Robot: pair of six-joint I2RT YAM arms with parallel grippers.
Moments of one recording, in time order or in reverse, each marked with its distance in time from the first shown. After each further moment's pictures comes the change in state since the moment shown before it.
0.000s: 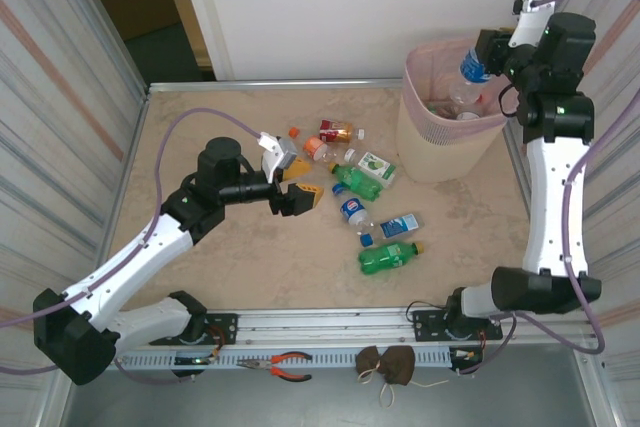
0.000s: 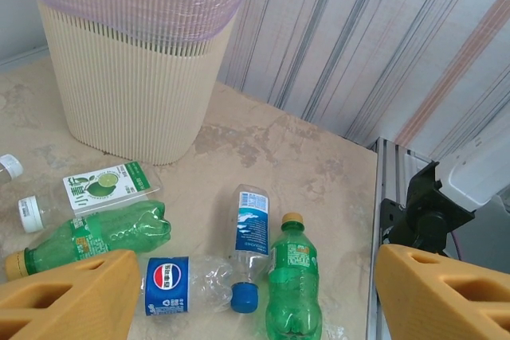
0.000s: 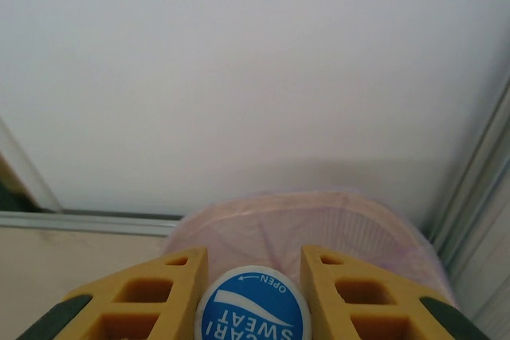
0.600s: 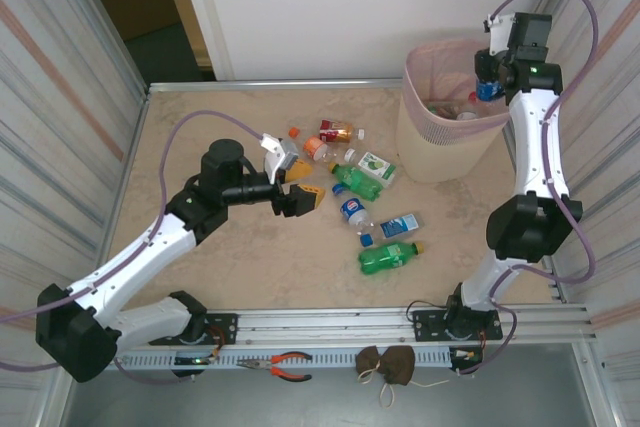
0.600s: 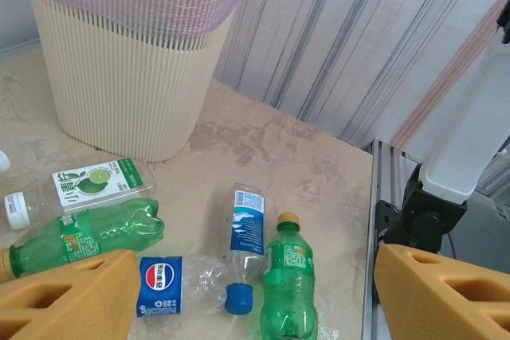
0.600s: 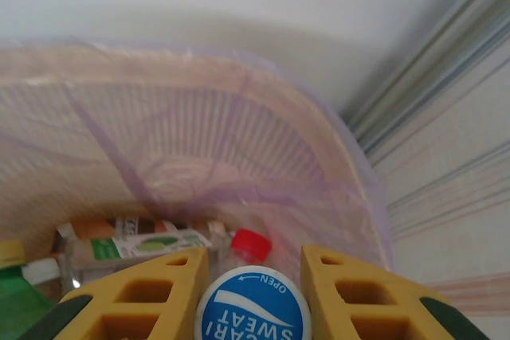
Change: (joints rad) left arm 0.000 0.018 -0.030 0.056 0.015 -0.033; right arm -0.041 0.327 0.092 -0.134 0.187 -0.284
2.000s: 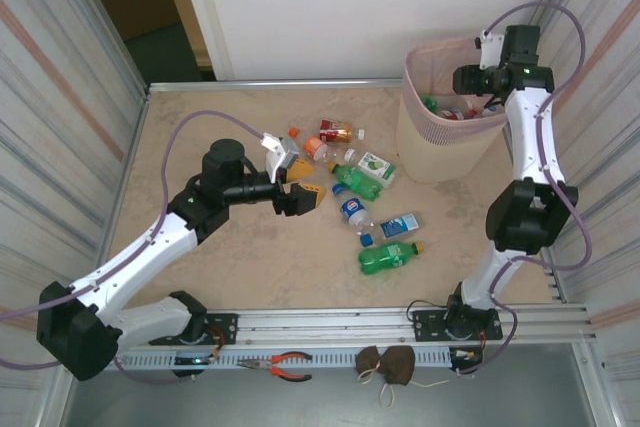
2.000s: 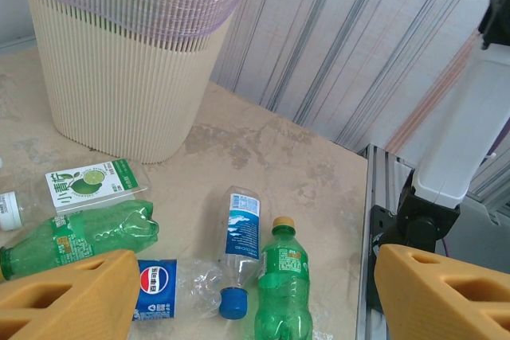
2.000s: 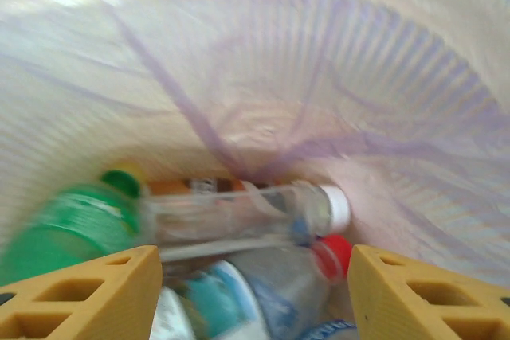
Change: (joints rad) left arm 0.000 0.009 -0.006 0.025 0.007 -0.027; right arm -0.002 0.034 -0.048 -0.052 -0.207 0.126
